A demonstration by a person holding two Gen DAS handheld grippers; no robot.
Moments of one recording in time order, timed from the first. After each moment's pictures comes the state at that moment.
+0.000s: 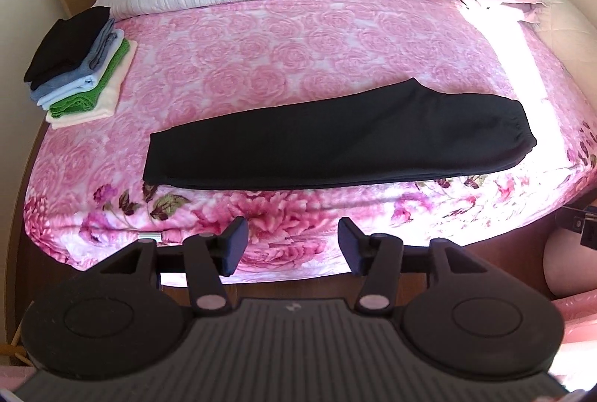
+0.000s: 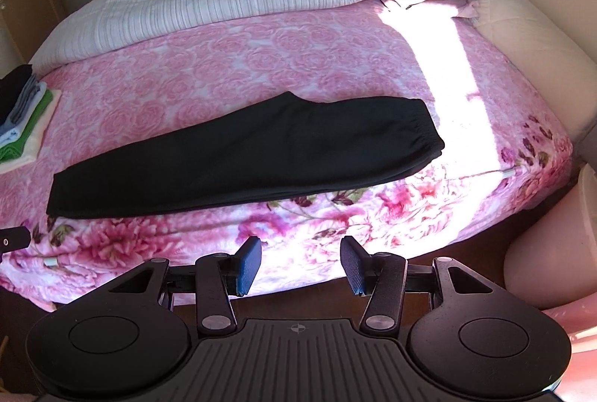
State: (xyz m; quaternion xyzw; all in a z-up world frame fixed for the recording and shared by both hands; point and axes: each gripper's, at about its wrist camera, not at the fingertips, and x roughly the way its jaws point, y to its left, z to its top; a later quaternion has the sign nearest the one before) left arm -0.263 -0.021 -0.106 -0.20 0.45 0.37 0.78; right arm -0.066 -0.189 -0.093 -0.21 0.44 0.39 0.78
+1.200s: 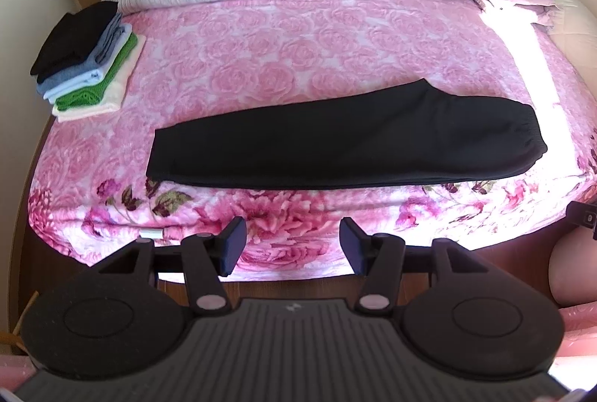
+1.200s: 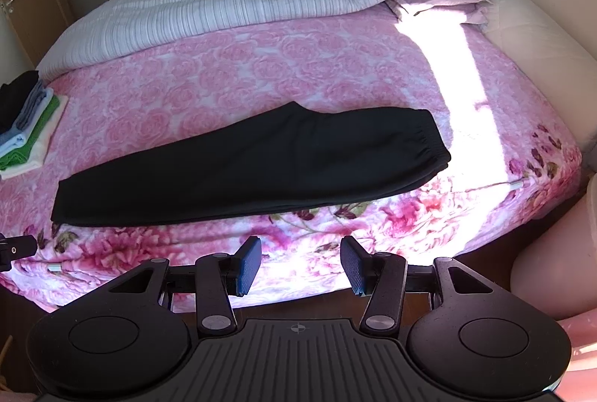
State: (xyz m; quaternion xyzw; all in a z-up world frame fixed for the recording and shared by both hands) left arm -0.249 -0.010 -0.117 -0.21 0.46 0.39 0.77; right arm -0.044 -0.179 -0.090 -0.21 0.44 0.40 0.78
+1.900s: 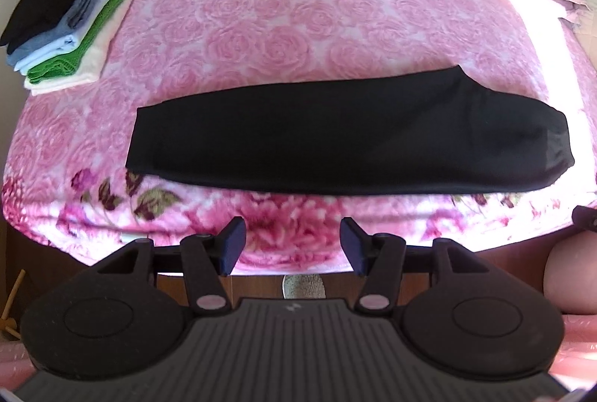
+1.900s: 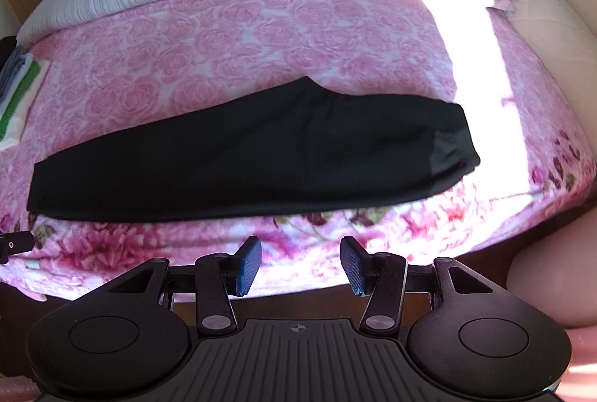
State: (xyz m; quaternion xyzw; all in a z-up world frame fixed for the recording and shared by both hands) left arm -0.215 0.099 -0.182 -0.27 0.50 0.37 0.73; right arm -0.014 -0.067 -0.139 -0.26 0.48 0.38 0.75
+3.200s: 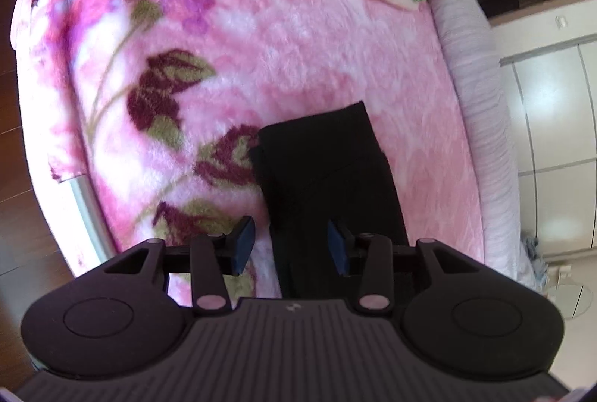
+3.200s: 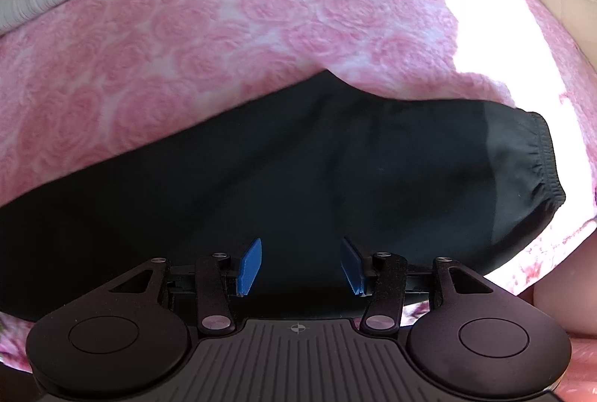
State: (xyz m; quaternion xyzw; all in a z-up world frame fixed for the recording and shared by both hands) left arm -0.403 0.249 -0.424 -0.65 0.04 0.52 0.55; right arm 0.083 0.065 -0.293 -0.26 0.52 0.34 0.74
